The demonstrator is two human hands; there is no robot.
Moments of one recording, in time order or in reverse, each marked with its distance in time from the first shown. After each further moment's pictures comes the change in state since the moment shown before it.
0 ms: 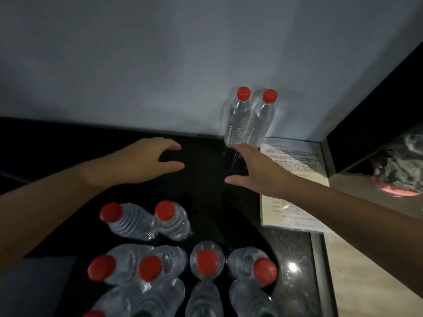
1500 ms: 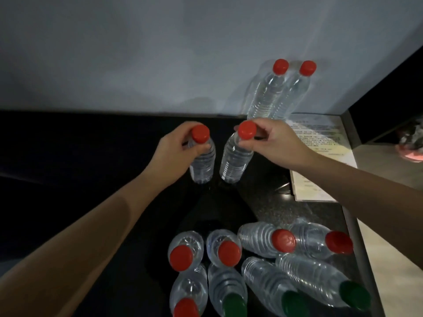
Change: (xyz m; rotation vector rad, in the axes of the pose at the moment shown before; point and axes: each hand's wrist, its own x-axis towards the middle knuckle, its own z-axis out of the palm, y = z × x) left_hand -0.003 -0.061 0.039 -0.711 0.330 0.130; right_hand 0.039 -0.060 0.034 0.521 0.282 -0.053
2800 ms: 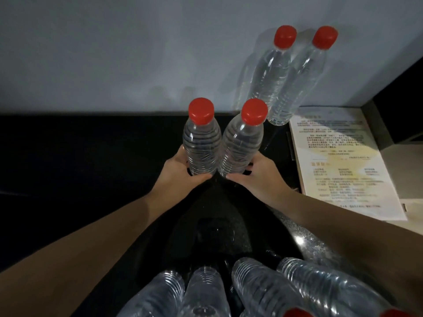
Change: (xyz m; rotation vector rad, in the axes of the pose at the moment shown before) left_hand 0.047 -0.108 0.087 0.111 -0.086 -0.139; right_hand 0.019 0.148 0.055 0.038 0.103 0.168
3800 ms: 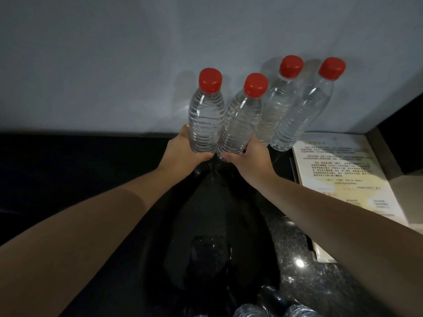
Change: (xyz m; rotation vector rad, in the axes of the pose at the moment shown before) left_hand 0.105 0.009 -0.014 0.051 0.127 0.037; right_hand 0.094 -0.021 -0.001 -0.046 0.238 0.086
